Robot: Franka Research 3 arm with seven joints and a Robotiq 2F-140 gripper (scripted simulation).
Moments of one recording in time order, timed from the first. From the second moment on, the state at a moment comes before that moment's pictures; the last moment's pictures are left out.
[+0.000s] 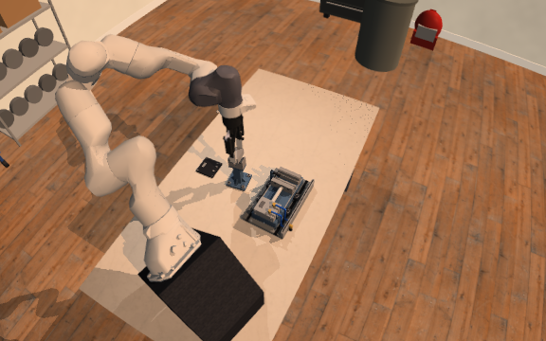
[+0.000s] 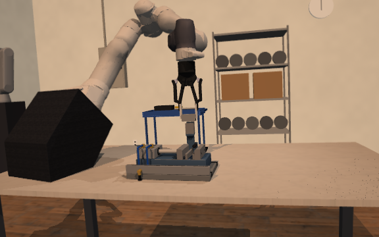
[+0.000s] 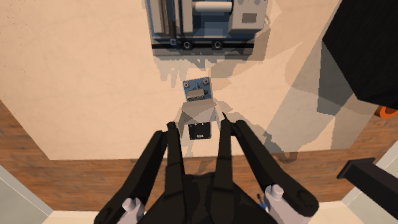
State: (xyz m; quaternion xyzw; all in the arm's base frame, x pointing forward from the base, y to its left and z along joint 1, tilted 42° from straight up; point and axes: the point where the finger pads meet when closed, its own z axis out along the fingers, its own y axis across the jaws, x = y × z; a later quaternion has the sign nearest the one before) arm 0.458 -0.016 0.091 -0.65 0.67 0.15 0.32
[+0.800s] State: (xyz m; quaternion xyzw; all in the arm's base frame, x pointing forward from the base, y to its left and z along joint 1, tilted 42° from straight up) arm 0.457 -0.013 0.092 -0.66 0.66 0.15 0.32
